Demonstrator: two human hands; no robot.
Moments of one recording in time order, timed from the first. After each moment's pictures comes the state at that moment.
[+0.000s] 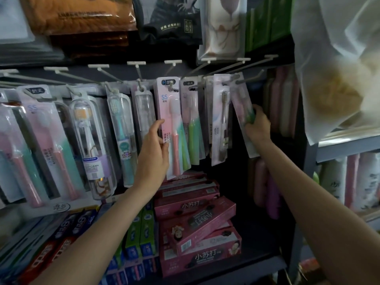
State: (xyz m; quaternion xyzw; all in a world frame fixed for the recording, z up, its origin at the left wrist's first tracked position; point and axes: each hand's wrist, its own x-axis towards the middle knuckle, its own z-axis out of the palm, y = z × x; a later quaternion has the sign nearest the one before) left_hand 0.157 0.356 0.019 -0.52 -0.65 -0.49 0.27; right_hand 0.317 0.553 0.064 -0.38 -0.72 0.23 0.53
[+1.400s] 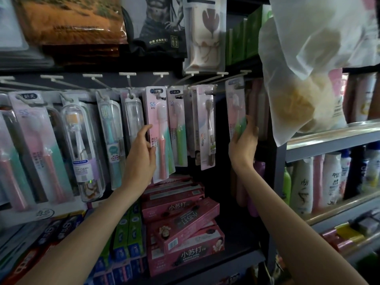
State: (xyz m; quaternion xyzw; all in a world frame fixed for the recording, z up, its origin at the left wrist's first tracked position) left_hand 0.159 0.352 0.020 -0.52 -0.65 -0.48 0.27; right_hand 0.339 0.492 0.040 -0.38 -0.65 0.19 0.62
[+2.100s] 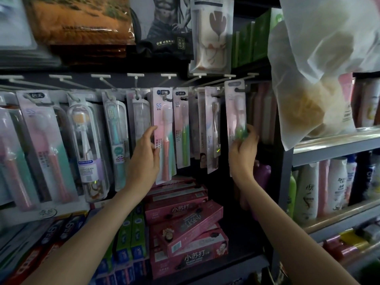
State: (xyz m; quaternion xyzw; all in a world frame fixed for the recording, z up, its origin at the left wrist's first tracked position) left_hand 0.152 0.351 0.019 -0.53 -0.65 -0.47 0.27; right_hand 0.328 0.477 0.028 -0.31 -0.64 0.25 0.66
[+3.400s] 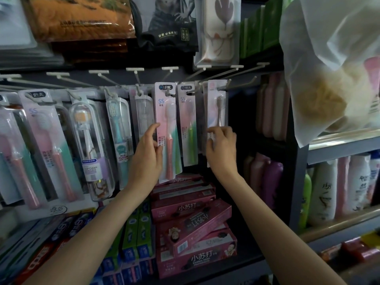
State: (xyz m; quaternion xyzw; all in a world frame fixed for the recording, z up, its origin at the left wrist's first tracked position) left_hand 0.151 0.349 0.019 -0.52 -0.65 -0.46 0.29; right_hand 0.281 0.471 0.023 -0.27 -0.76 0.12 0.58
